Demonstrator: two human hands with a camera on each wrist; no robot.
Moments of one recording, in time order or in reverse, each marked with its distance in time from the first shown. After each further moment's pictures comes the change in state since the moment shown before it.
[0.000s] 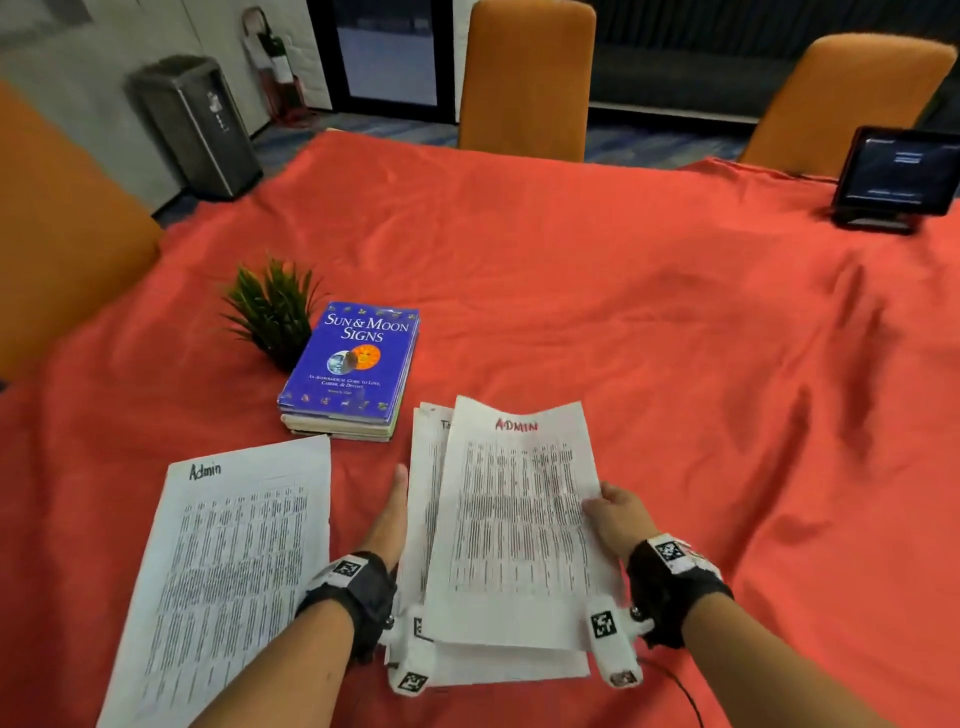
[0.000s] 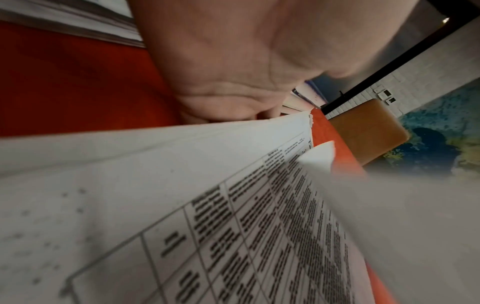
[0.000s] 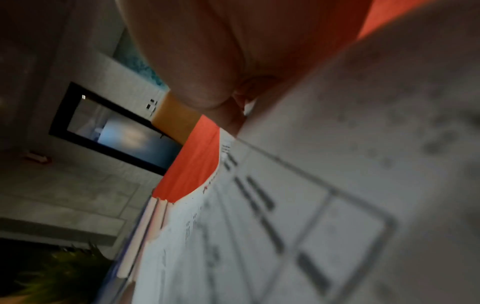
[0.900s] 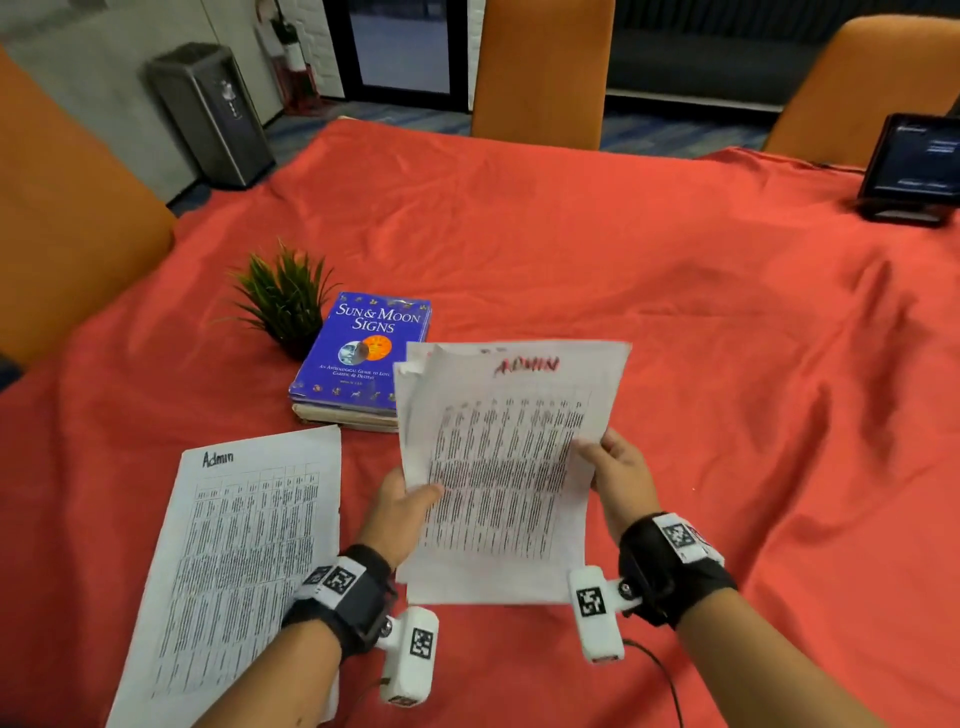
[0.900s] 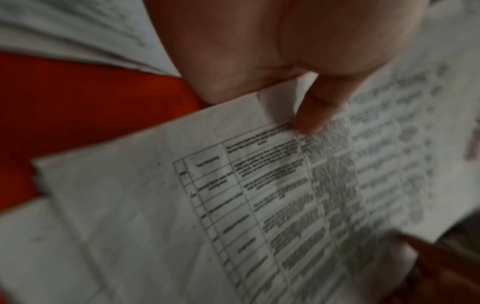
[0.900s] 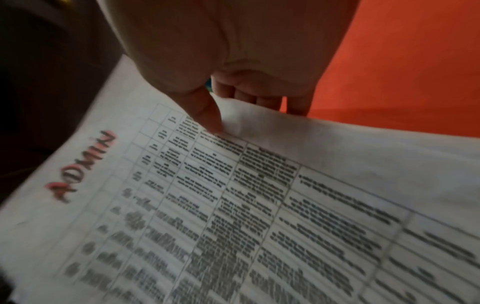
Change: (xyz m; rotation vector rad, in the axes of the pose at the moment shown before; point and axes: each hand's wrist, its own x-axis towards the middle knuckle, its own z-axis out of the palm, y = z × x) left_hand -0.051 0.034 0.008 0.066 0.113 0.396; right_hand -0.019 -0.051 0.024 0.381 -0.038 -0.321
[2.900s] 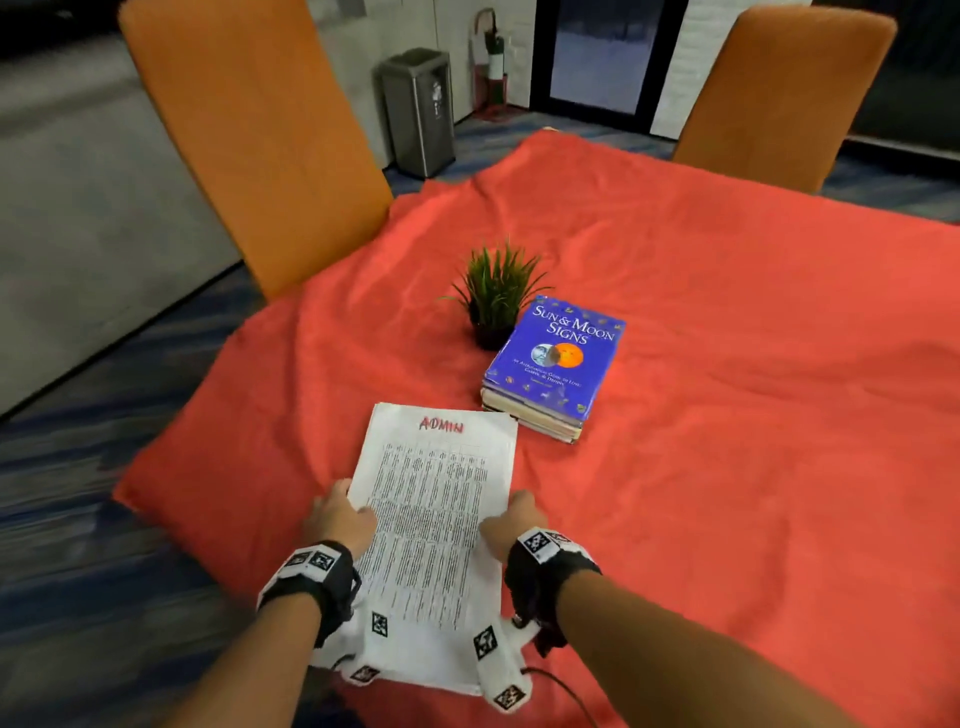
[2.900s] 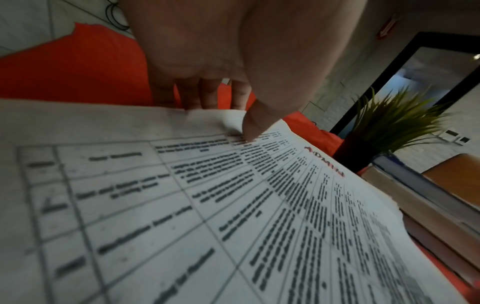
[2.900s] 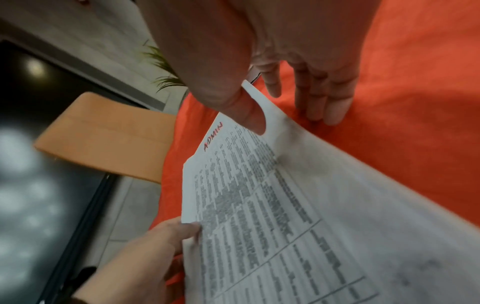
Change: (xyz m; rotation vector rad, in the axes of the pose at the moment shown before) left_hand -0.035 -0.111 -0.233 0.563 0.558 -0.540; right_hand -0.066 0.086 0.271 -0.903 -0.362 0.399
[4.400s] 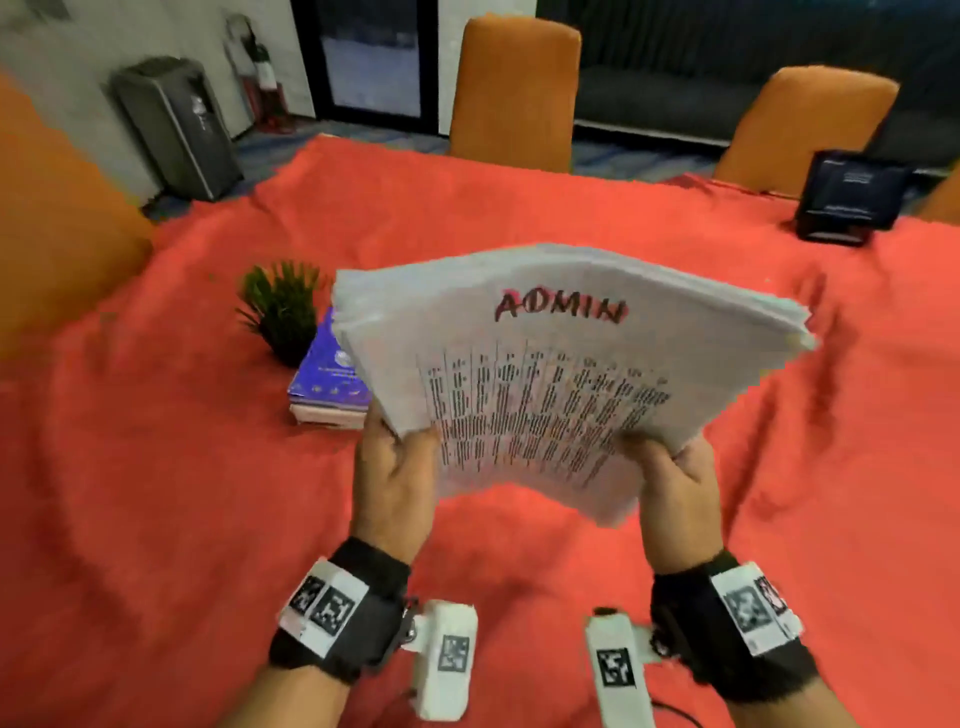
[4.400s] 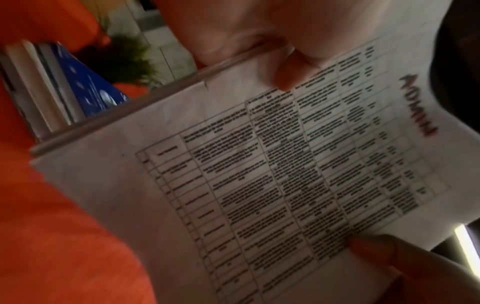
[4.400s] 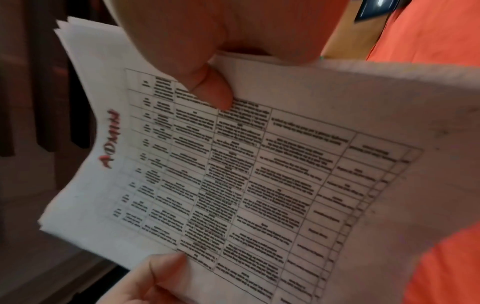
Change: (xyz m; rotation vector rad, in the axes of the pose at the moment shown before) left_hand -0.233 0.205 0.011 -1.049 -0.274 0.907; right_hand -0.161 0.110 -0.234 0.797 0.753 -0.848
